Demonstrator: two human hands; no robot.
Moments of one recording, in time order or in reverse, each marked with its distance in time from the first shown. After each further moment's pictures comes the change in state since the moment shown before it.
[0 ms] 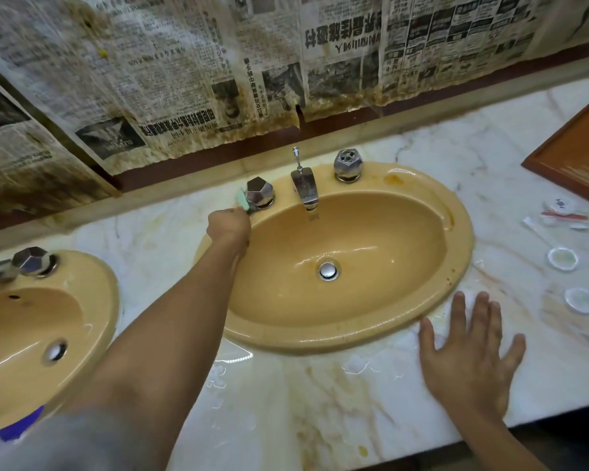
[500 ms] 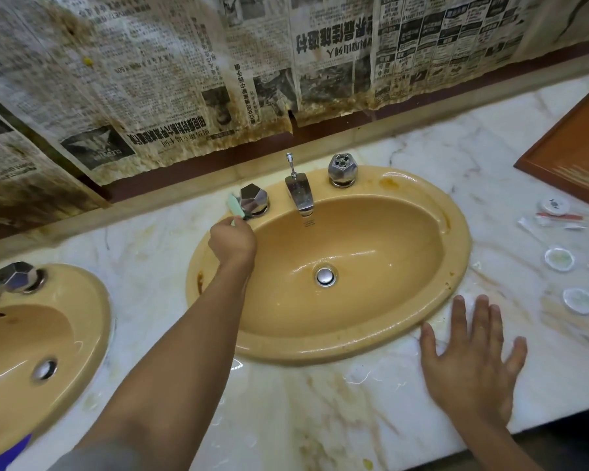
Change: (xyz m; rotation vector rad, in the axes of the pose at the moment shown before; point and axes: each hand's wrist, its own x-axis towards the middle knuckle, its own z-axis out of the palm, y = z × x) left_hand -0.011 -0.015 0.022 -0.061 0.137 0.176; right_hand 0.001 0.000 0.002 0.022 0.046 0.002
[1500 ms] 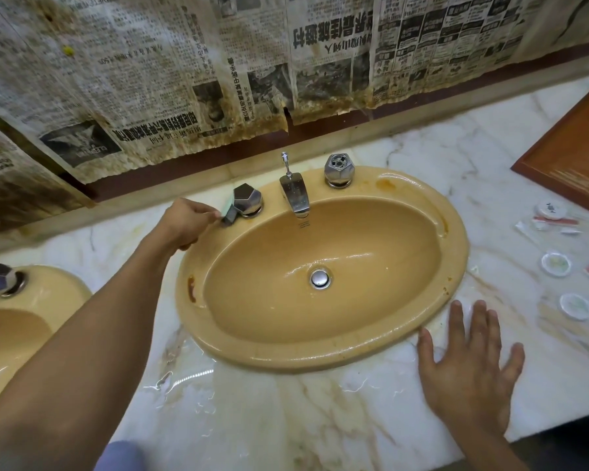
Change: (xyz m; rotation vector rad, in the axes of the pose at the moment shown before) left_hand 0.093 0.023 -0.059 0.470 -0.554 0.171; right_hand 0.000 -0.001 0.003 0.001 0.015 0.005
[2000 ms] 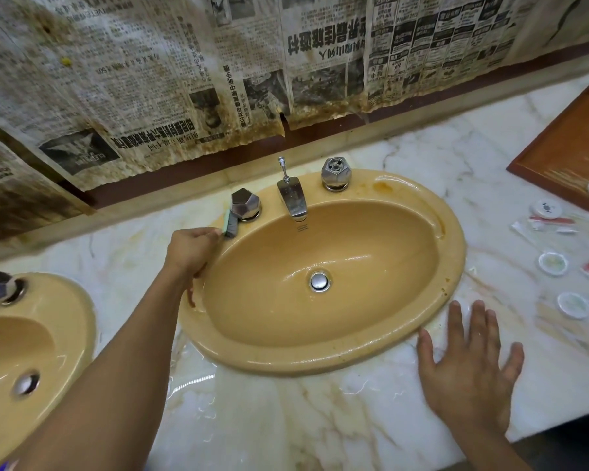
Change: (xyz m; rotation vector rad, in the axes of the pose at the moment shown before) left_hand -0.032 -0.019 0.036 -0.296 0.138 -0.081; right_hand 0.001 -0.001 -0.001 0.006 0.002 0.005
